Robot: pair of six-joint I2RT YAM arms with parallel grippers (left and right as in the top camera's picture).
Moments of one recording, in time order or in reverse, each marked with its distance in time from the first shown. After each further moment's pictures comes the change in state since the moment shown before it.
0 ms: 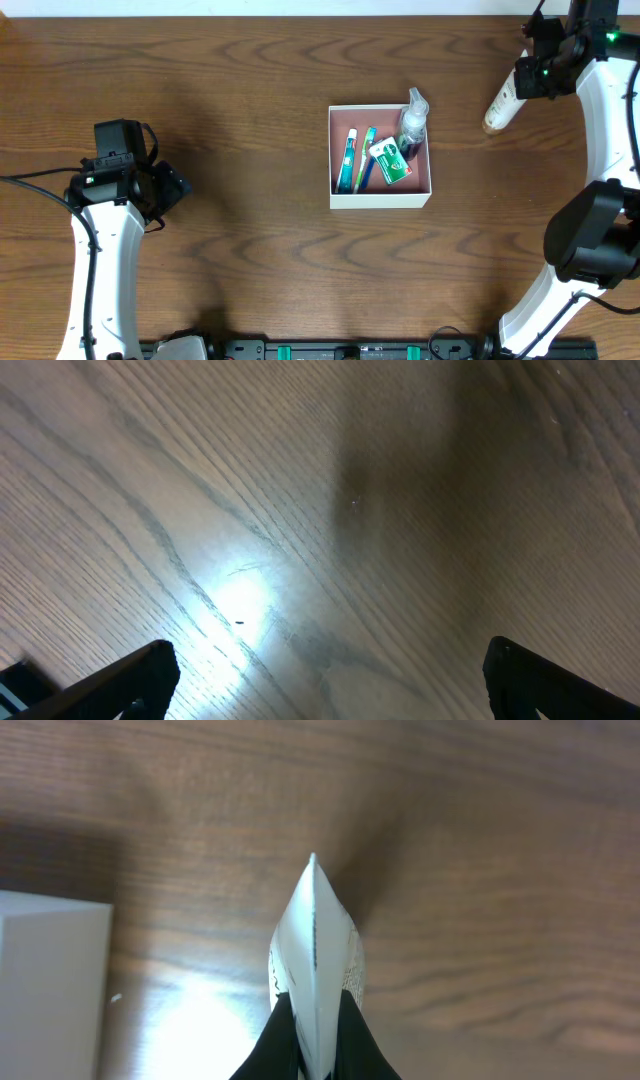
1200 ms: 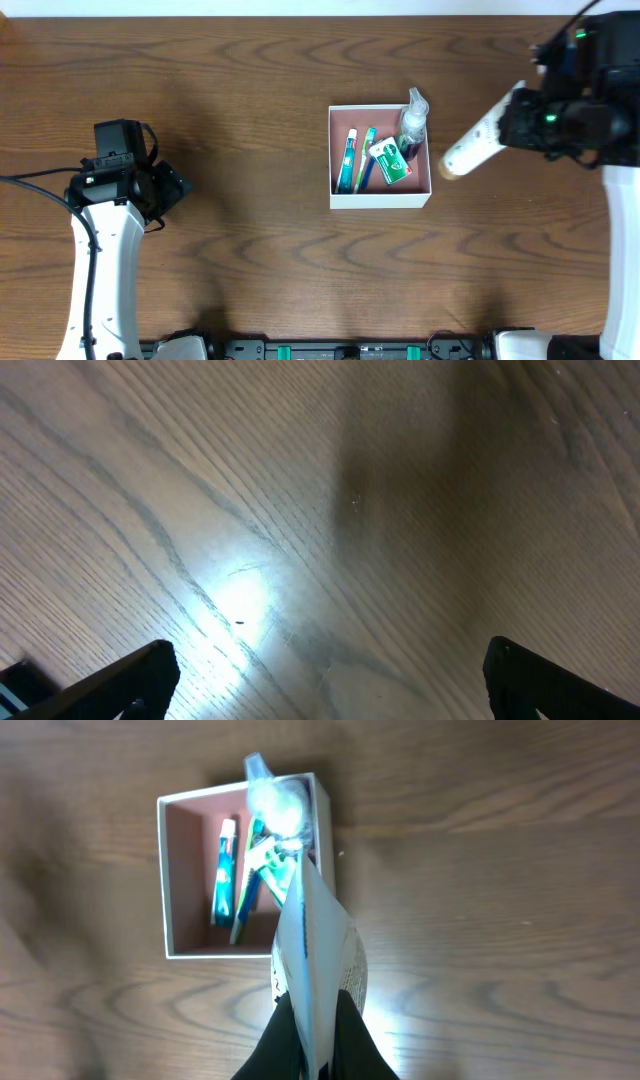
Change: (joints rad) left arm 0.000 0.000 0.000 0.000 0.000 0.000; right arm 0.269 -0.508 0.008 -0.450 -0.020 0.498
